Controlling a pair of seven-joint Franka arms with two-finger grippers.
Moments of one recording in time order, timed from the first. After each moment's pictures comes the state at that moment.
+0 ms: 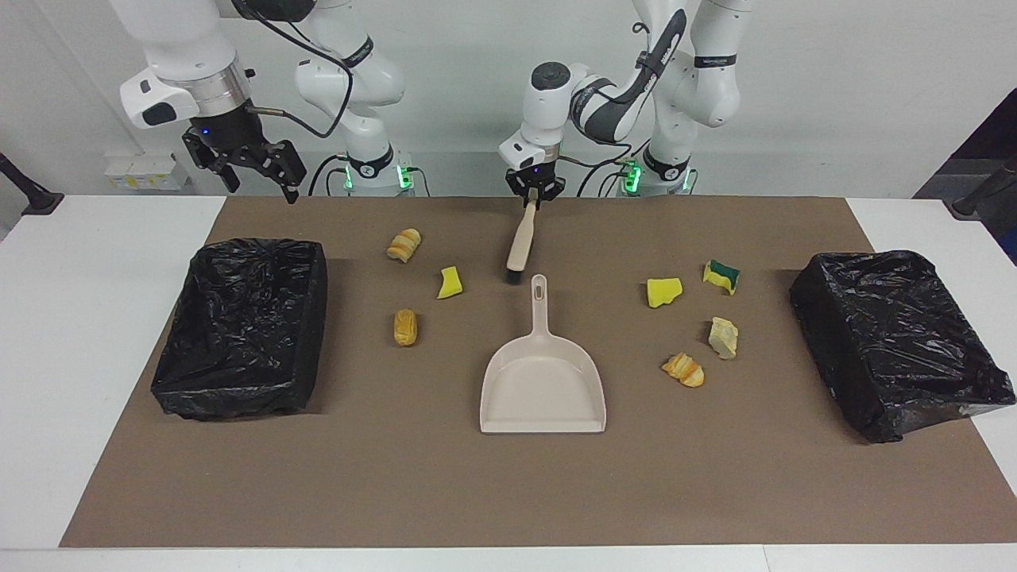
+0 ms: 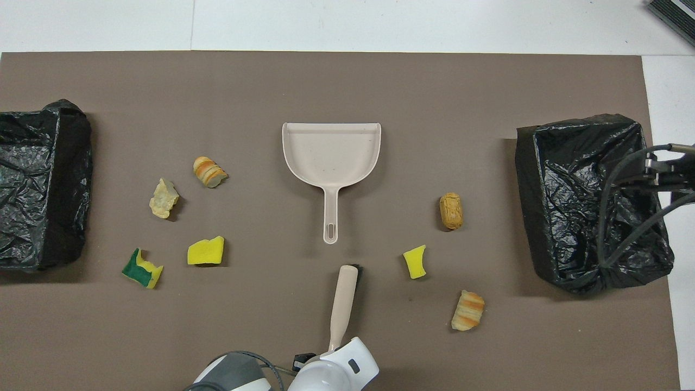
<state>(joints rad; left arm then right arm) -1.07 -0.17 0.02 -2.52 -0.11 2.37 -0.72 -0.01 -0.02 0.03 -1.52 -0.04 1.46 0.24</state>
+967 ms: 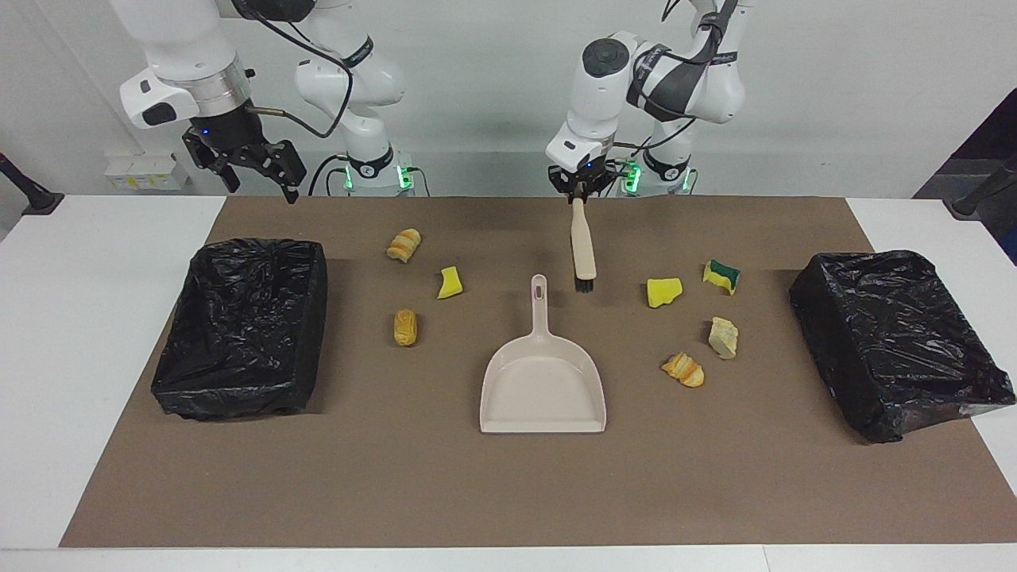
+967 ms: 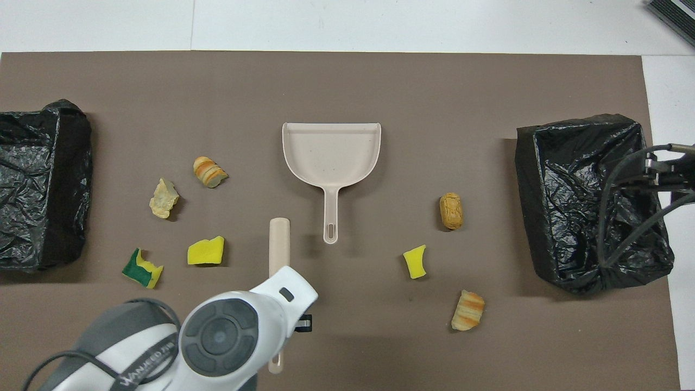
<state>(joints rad) -0.74 -0.26 0.04 -2.29 -0.06 1.93 -0.66 -0.01 -0.02 0.03 -1.52 -0.04 1.46 0.24</state>
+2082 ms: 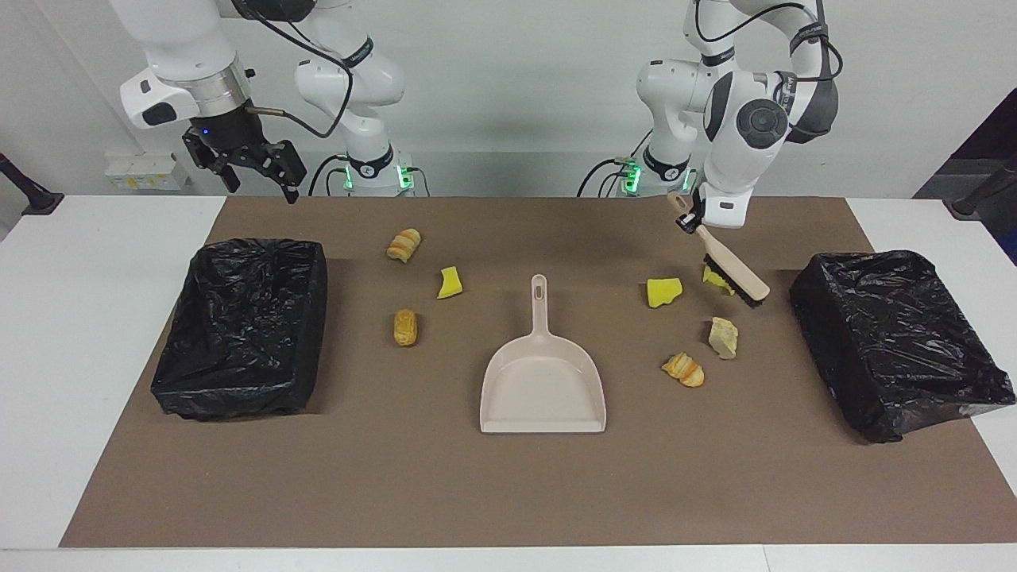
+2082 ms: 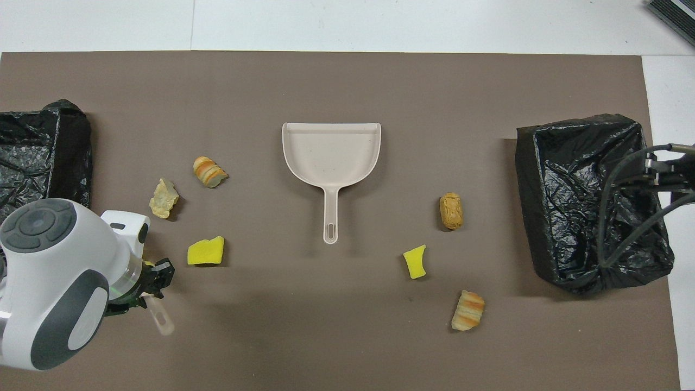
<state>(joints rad) -0.26 -0.25 0.04 -2.34 0.06 1.75 -0.86 -0.01 -0.02 0.03 -1.52 -0.04 1.46 0.24</state>
